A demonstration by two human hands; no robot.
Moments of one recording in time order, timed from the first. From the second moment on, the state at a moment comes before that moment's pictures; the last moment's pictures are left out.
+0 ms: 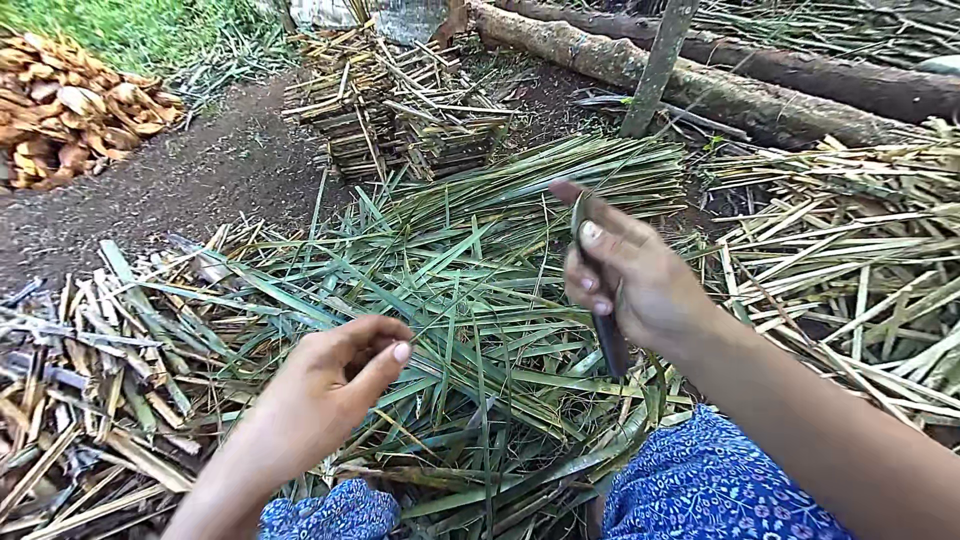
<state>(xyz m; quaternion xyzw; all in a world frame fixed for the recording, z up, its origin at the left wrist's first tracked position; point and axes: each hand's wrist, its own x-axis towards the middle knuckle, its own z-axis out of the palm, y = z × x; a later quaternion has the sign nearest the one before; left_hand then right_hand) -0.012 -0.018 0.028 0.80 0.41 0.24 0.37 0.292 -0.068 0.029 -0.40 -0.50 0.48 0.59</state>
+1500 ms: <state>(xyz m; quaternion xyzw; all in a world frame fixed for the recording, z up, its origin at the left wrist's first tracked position) 0.006 0.012 -0.020 0.83 0.38 0.31 0.26 0.294 -0.056 0.013 -0.44 -0.39 0.47 0.66</state>
